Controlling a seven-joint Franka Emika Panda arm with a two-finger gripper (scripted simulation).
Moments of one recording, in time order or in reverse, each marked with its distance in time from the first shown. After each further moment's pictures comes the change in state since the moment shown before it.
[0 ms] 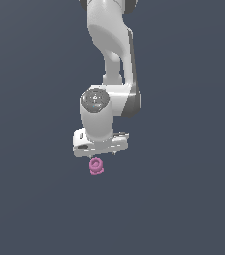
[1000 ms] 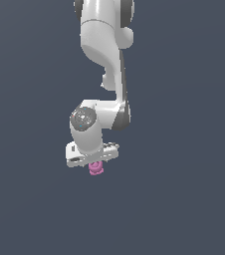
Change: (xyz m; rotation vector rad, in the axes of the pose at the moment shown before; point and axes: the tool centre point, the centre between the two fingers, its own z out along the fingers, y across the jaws) arm 0.007 0.036 0.049 0.002 -0.012 -0.054
